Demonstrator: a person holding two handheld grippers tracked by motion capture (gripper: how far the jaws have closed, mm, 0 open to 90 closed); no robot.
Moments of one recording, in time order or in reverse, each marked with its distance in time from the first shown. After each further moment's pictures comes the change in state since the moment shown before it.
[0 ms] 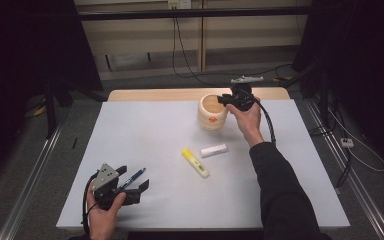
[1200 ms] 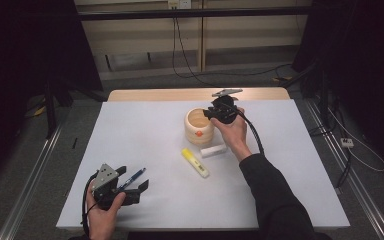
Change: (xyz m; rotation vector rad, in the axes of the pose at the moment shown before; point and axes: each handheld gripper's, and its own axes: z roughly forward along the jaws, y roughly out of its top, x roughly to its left) left arm 0.001 -0.001 0.000 0.012 0.003 -0.003; right arm 0.055 -0.019 0.014 0.081 -0.007 -0.057
